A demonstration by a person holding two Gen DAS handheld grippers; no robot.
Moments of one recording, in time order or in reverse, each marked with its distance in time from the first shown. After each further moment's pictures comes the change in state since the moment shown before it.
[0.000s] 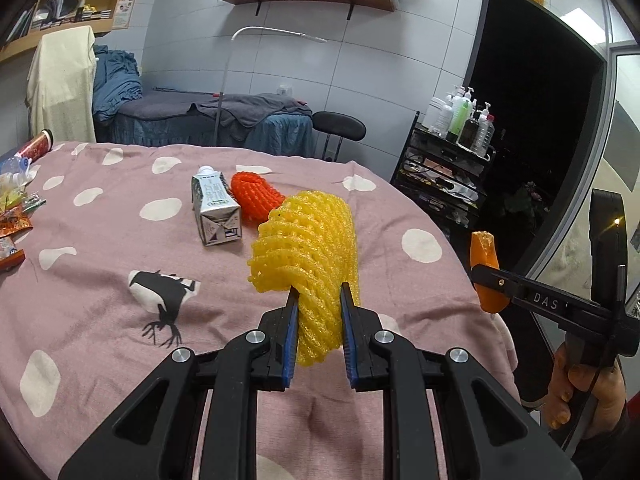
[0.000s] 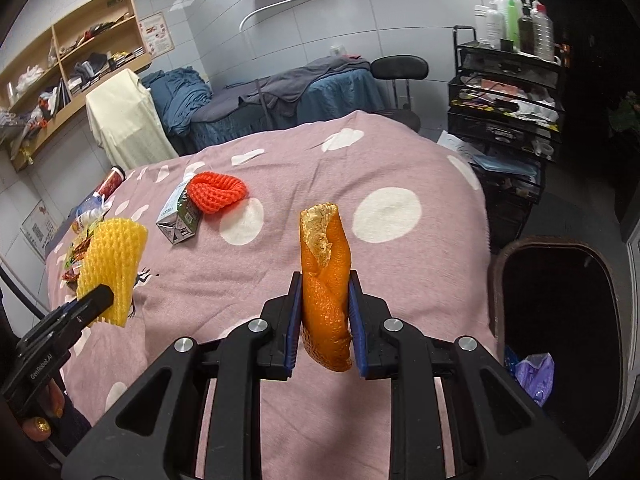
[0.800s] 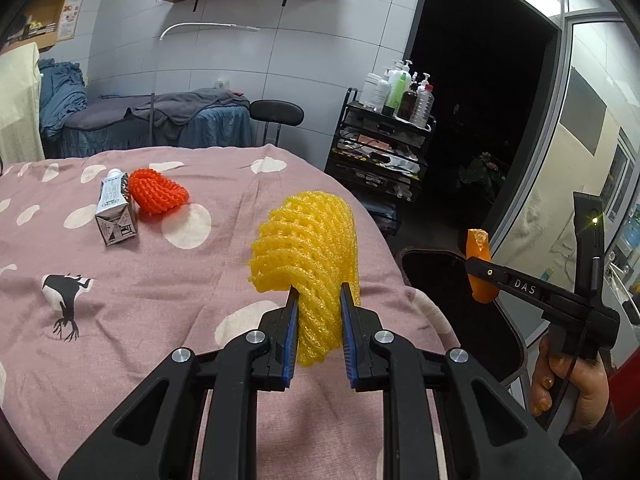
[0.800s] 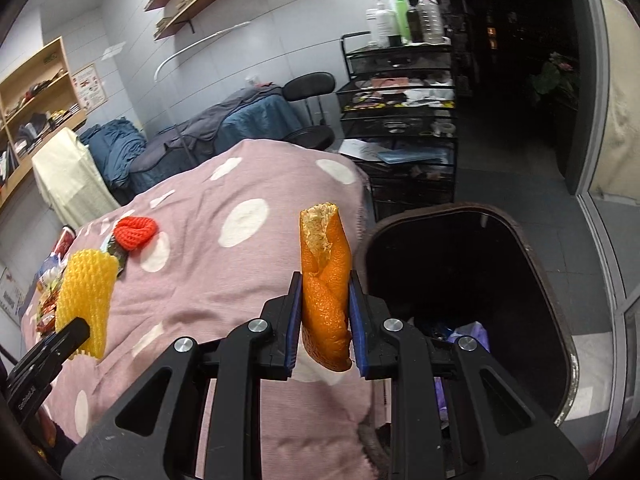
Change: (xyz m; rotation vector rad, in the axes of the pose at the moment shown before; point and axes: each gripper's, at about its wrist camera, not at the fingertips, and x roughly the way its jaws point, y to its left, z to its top) left arm 0.016 -0.083 -0.016 0.108 0.045 -0.150; right arm -0.051 -0.104 -0.034 0.198 -0.083 -0.196
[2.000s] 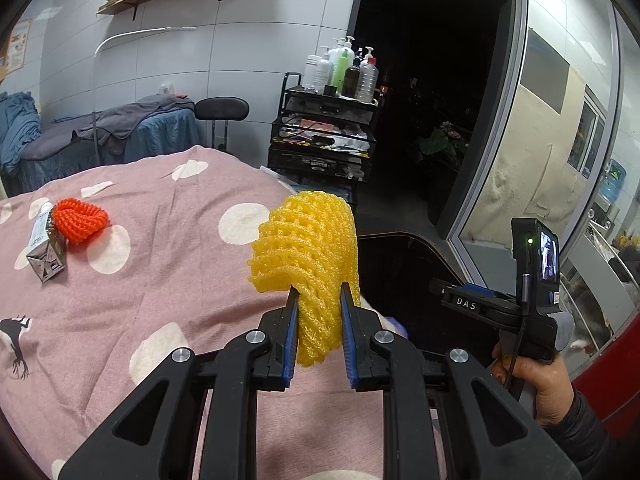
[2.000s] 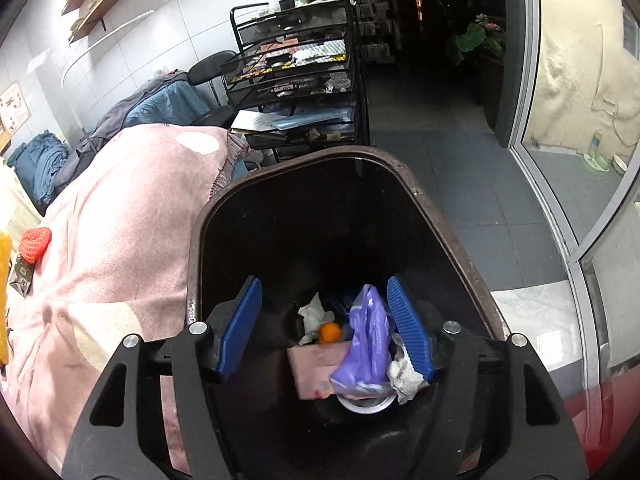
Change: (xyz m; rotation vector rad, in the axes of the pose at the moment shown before) left arm 0.038 -0.062 0.008 0.137 0.049 -0.105; right arm 0.037 -0.101 -0.024 0.135 0.071 -0.227
